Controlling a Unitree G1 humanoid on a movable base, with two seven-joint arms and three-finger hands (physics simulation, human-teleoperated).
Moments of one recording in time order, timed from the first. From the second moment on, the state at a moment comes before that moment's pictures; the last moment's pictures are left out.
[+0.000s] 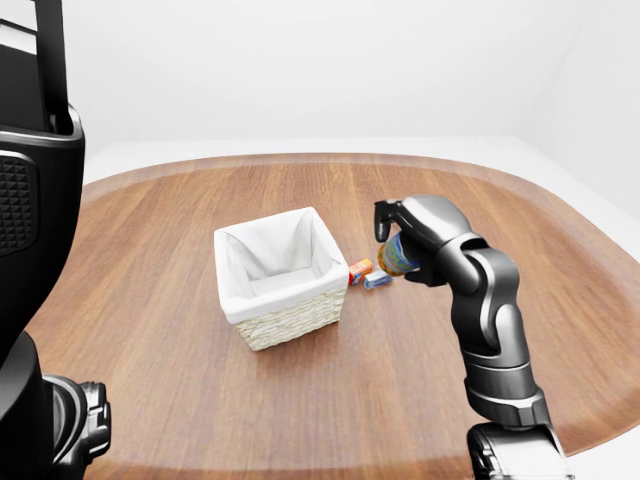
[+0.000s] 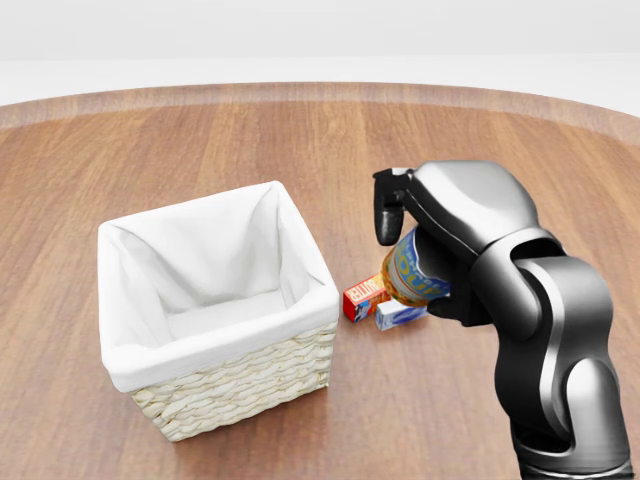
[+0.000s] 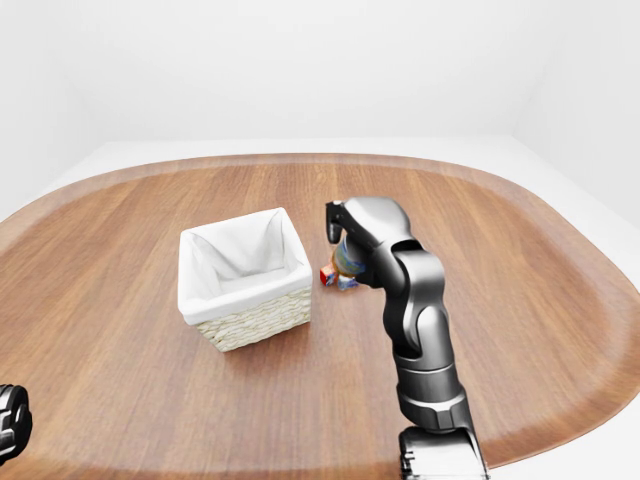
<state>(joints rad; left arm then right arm) -0.76 0.73 0.18 -1.05 -1.51 0.09 0.52 -0.47 -0.16 -0.01 -0.22 -1.16 0.09 0.70</state>
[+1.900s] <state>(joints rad) -0.76 0.70 0.12 -1.05 -1.44 0.09 0.52 -1.39 0.14 0.13 0.99 -1.09 0.09 0.42</state>
